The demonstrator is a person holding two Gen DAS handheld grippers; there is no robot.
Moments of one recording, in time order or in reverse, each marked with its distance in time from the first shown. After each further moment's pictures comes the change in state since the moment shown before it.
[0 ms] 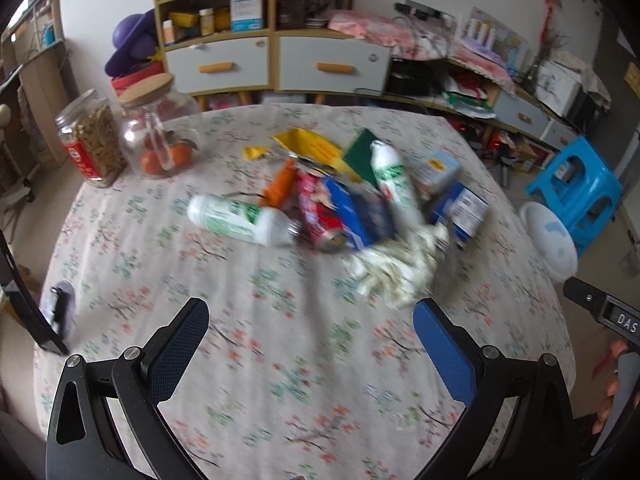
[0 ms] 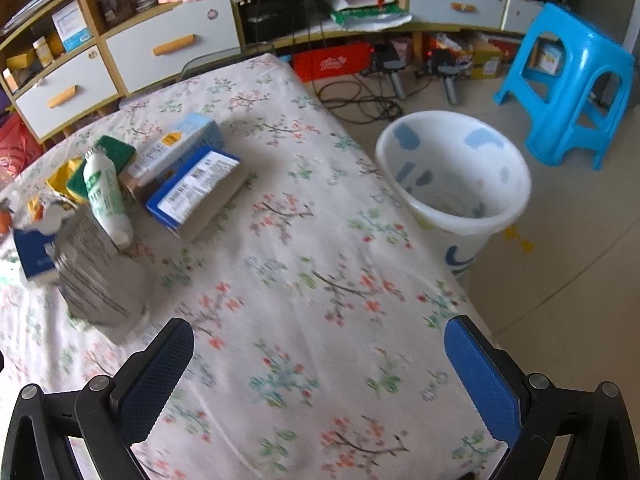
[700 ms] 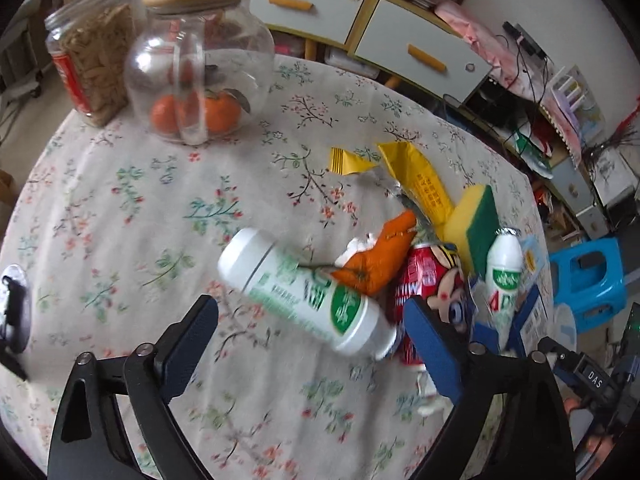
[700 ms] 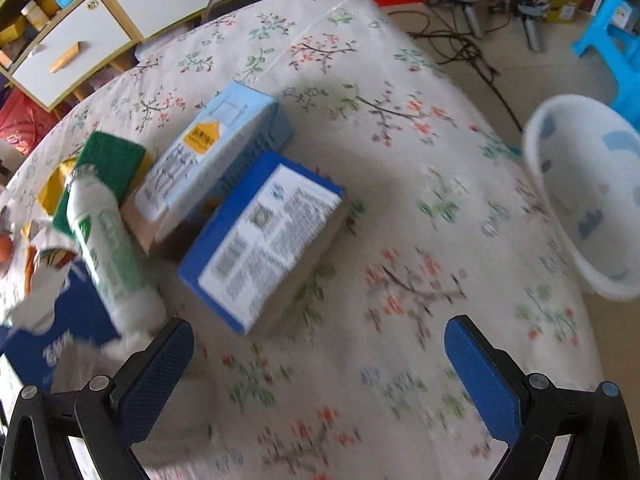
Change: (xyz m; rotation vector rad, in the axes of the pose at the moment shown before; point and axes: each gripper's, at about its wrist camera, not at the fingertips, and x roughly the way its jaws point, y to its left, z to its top) left arm 0.118 0.089 0.066 -0.337 0.173 -0.041; right arm 0.126 0.057 0.082 0.002 0.245 0.122
